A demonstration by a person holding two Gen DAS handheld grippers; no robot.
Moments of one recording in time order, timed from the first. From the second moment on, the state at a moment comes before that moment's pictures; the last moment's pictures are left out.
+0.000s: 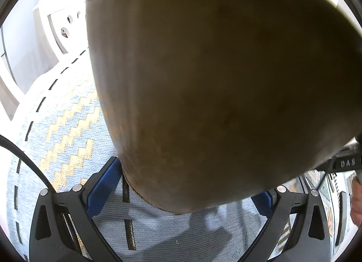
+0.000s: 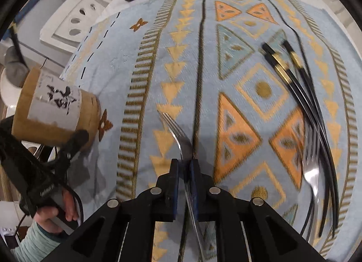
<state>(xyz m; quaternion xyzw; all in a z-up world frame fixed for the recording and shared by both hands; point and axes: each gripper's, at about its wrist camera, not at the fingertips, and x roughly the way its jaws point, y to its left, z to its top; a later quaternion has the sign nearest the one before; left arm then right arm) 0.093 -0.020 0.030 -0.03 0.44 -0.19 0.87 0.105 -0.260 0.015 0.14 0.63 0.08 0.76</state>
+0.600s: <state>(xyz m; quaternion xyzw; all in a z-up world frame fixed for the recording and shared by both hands) 0.092 -0.027 0.026 -0.03 0.44 -0.19 0.88 0.083 -0.285 0.078 0.20 0.50 0.12 0.83</state>
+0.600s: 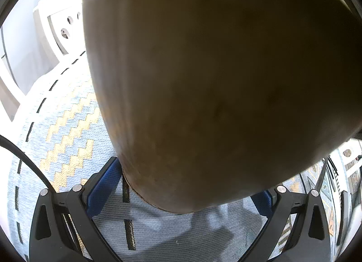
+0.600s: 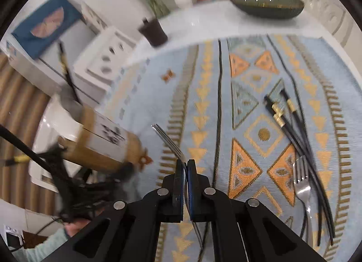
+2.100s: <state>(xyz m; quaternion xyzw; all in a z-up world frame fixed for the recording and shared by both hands) 0.080 -0.022 0.029 -0.04 0.42 -0.17 0.89 0.136 -0.173 0.192 0.21 0.40 0.28 0.85</state>
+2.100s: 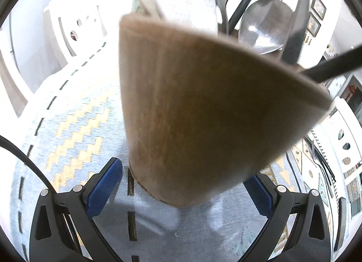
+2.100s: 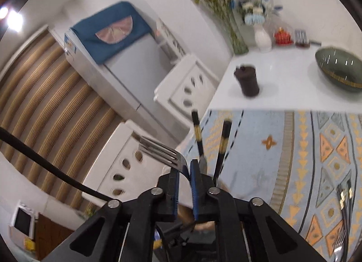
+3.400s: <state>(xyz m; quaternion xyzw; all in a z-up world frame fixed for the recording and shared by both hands) 0.068 -0.037 0.033 0.01 0.40 -0.14 0.91 0.054 -0.408 0.089 0.25 0.51 -0.08 0.82</state>
